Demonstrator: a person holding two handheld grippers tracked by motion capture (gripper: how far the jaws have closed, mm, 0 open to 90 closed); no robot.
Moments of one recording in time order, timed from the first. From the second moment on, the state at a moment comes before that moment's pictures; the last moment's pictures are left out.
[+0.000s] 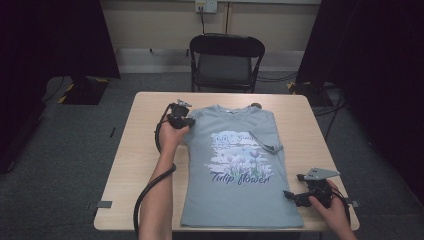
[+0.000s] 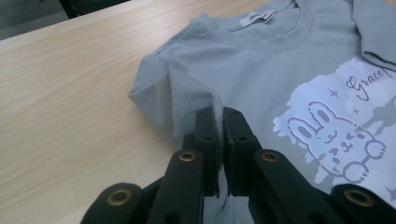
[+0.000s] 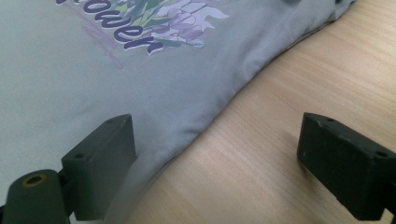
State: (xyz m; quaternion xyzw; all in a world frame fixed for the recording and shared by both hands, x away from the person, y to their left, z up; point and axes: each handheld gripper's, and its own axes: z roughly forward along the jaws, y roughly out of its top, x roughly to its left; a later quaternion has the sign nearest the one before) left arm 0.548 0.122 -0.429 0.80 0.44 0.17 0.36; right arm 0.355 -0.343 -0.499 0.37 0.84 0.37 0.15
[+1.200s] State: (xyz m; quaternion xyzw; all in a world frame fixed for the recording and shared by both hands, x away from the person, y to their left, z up) left arm 0.564 0.080 -0.434 0.81 0.44 0.16 0.35; right arm 0.355 -0.343 -0.499 0.37 0.84 0.37 0.15
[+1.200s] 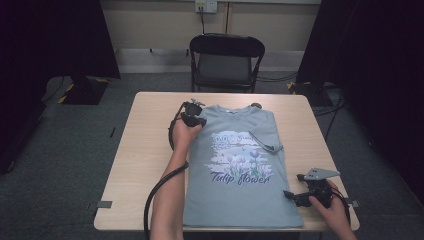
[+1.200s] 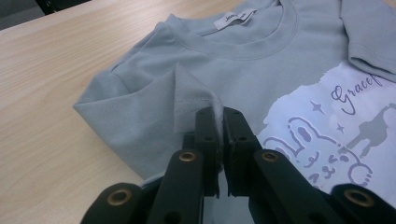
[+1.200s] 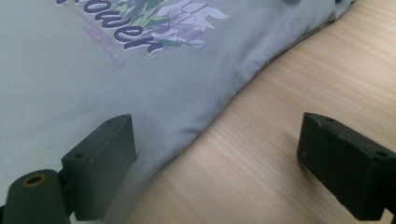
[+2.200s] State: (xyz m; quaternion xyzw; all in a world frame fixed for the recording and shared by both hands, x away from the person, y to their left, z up) left arm 0.563 0.047 -0.446 0.82 0.42 0.13 0.37; right arm 0.355 -0.343 -0.499 0.37 0.84 0.37 0.15
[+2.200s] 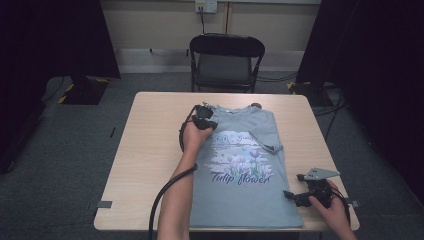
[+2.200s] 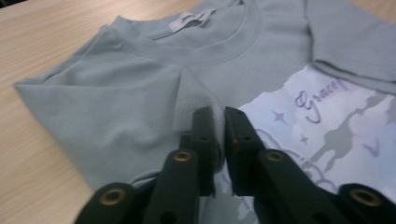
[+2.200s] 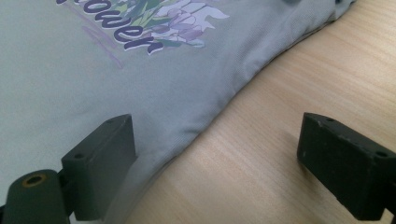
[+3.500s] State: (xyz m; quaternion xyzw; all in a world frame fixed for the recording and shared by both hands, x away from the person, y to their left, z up) left arm 0.536 0.091 -0.439 0.78 0.44 0.13 0.42; right arm 0.355 -0.343 -0.499 0.37 0.84 0.37 0.15
